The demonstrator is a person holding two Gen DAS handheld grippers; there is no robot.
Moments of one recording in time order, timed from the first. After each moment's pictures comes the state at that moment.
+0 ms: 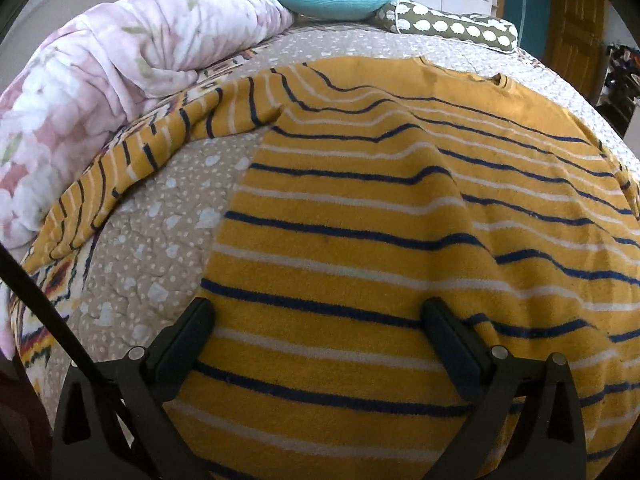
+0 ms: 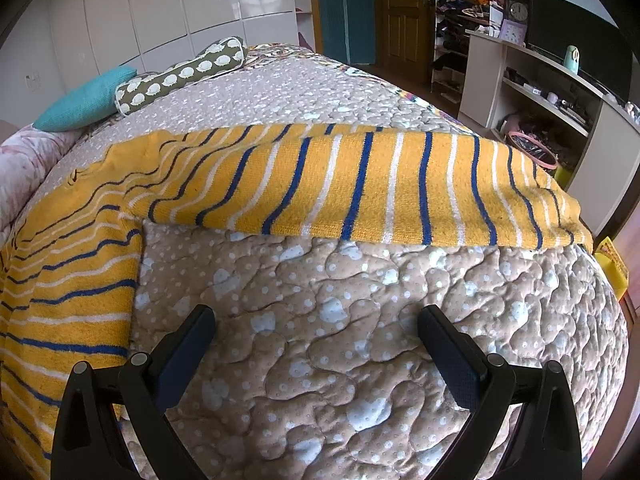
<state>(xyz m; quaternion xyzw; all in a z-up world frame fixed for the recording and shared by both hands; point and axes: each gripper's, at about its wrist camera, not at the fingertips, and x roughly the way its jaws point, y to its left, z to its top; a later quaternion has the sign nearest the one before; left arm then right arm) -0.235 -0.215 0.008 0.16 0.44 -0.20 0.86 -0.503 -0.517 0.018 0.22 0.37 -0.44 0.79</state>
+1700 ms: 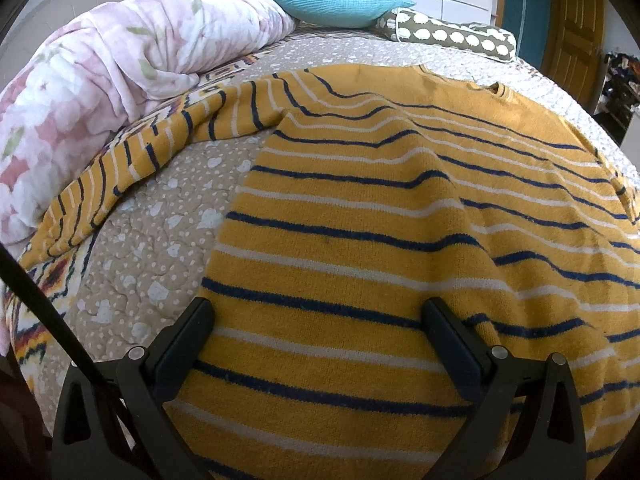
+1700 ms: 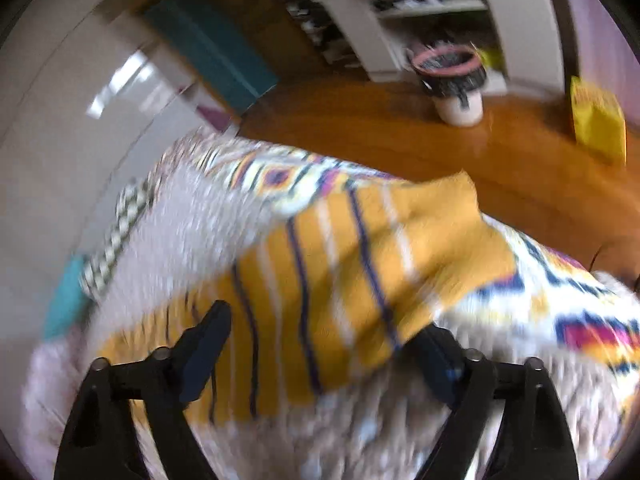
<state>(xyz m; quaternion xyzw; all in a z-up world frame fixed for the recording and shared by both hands) -0.238 -0.216 0.010 0.14 0.43 -0.20 0.87 -0.660 -0.666 0.032 0.48 0.17 -0.50 0.70</state>
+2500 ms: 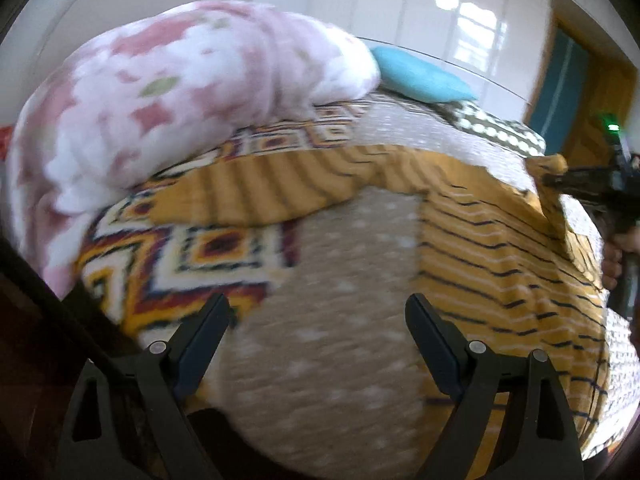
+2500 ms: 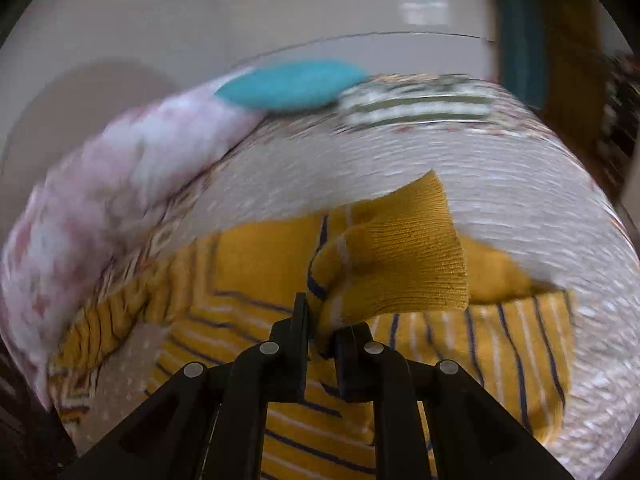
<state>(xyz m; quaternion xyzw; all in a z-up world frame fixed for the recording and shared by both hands) -0.239 -0.017 0.080 0.00 0.39 -0.17 0.91 -0.204 -0.402 0.123 0.16 0.39 -0.16 0.89</state>
